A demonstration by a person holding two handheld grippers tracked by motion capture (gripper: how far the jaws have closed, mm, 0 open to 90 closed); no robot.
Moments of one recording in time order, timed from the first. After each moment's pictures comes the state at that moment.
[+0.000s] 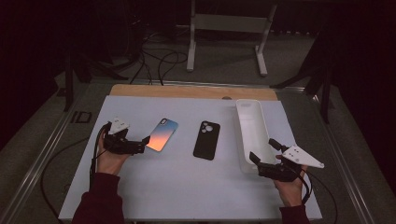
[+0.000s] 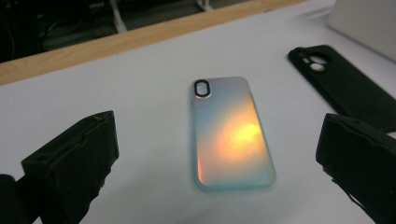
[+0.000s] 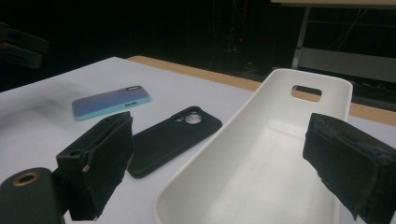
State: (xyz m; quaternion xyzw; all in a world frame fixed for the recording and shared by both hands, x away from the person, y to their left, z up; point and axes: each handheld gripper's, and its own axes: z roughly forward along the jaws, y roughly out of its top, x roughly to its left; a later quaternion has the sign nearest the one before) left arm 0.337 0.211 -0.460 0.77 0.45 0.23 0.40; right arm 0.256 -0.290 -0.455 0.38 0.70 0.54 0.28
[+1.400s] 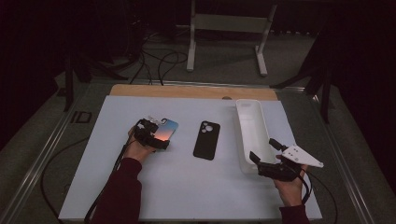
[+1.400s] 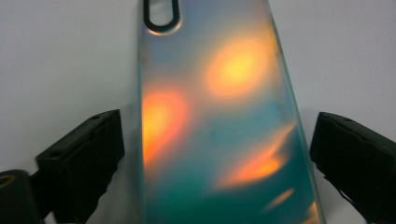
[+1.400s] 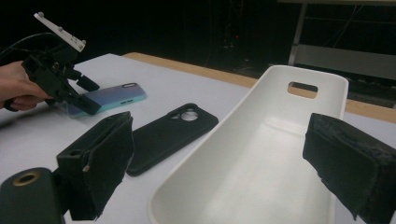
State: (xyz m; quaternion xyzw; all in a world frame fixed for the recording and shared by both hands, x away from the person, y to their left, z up) left arm 0.405 0.148 -0.529 0.84 0.46 0.13 0.26; right arm 0.257 -0.289 -0.455 0.39 0.70 0.53 0.28
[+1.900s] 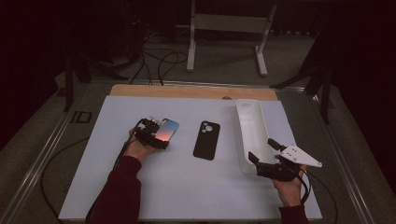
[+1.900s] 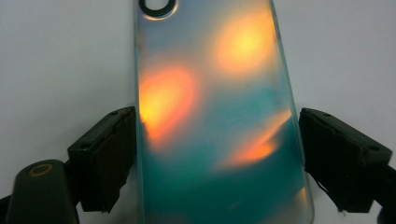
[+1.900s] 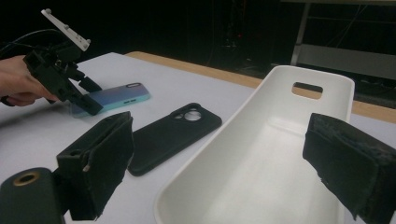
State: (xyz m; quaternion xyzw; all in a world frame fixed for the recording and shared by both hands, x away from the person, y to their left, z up) left arm 0.404 0.145 -0.521 0.85 0.46 0.12 0.23; right arm 0.257 -0.286 -0.455 0.38 0.70 0.53 0.27
